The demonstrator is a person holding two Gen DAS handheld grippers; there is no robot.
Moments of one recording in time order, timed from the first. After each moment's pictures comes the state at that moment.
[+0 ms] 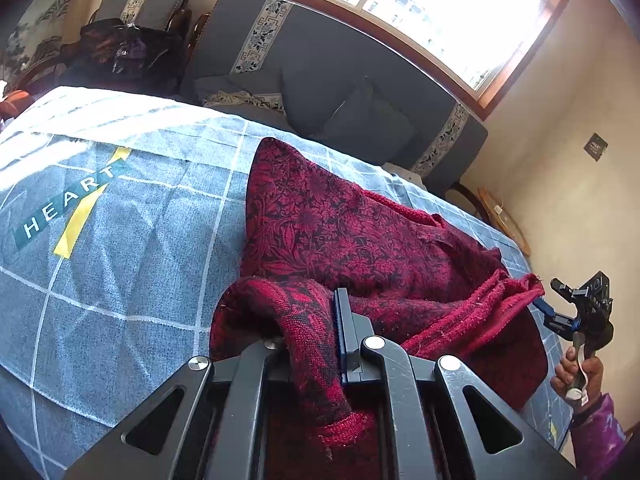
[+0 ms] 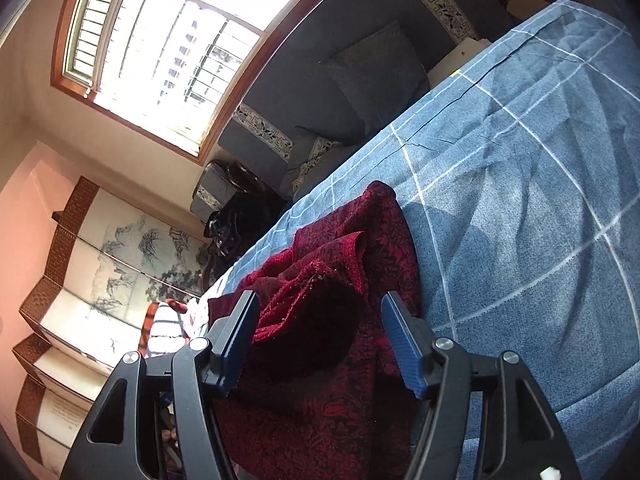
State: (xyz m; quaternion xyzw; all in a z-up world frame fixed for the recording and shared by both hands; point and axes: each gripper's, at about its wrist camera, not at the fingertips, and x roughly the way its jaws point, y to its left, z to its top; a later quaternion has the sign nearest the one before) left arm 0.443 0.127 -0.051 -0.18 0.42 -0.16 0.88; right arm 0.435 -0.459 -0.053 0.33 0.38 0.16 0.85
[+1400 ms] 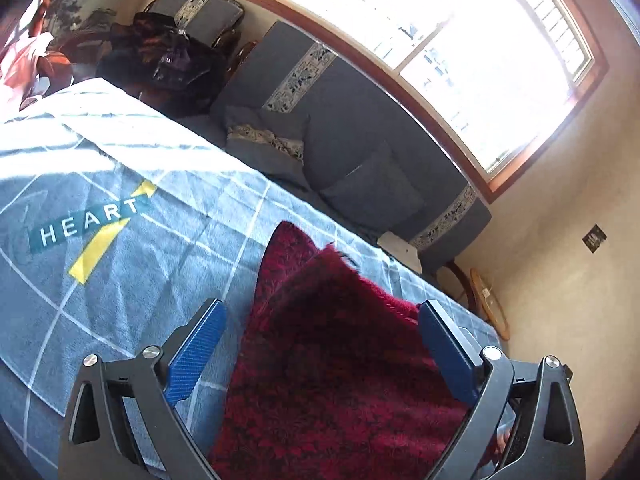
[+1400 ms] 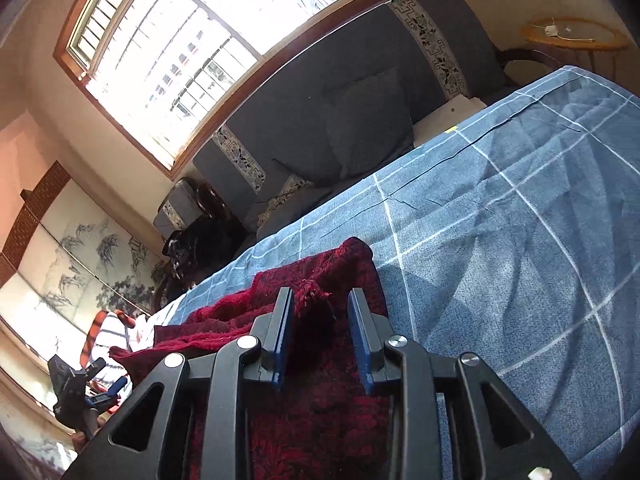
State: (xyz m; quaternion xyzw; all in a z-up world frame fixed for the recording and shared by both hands) left arm 0.455 0.161 -0.011 -0.30 0.34 -0.11 0.89; right arm 0.452 -0.452 -0.051 0.28 0.32 0.09 0.90
